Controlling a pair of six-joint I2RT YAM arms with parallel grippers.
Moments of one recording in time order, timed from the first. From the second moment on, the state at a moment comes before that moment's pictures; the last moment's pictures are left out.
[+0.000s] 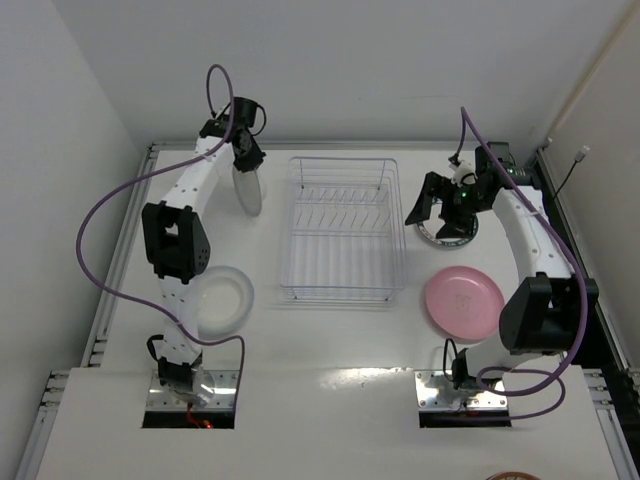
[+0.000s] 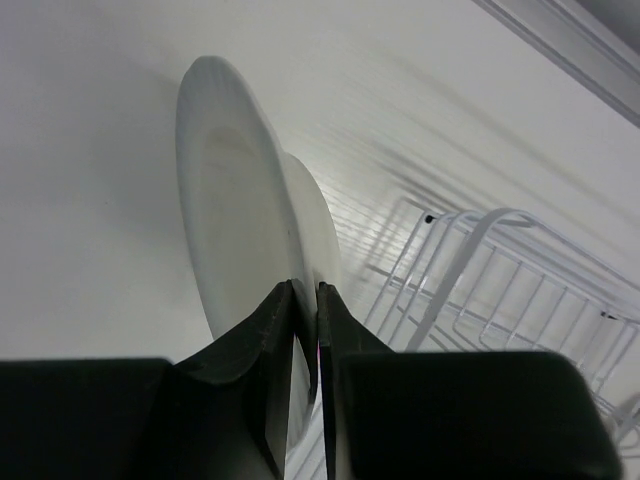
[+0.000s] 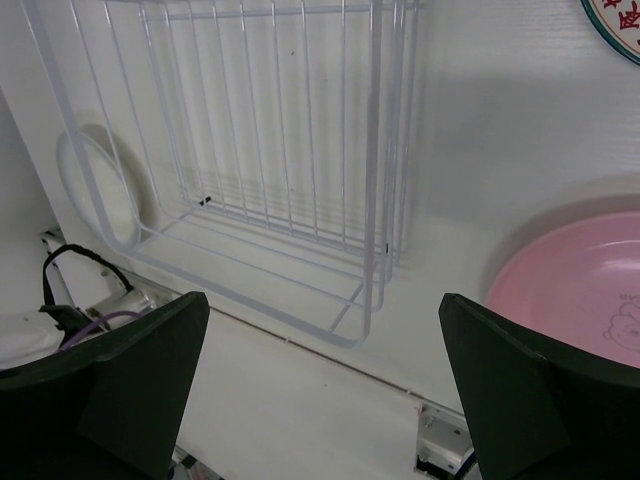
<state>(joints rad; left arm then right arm) -0.21 2.17 2.16 -0.88 -0.25 -0.72 -0.06 1.54 1.38 -1.00 -0.53 0.20</state>
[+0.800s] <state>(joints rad) -0.45 2.18 2.28 -0.26 0.34 -0.89 -0.07 1.55 1.41 -1.03 -0.40 0.21</state>
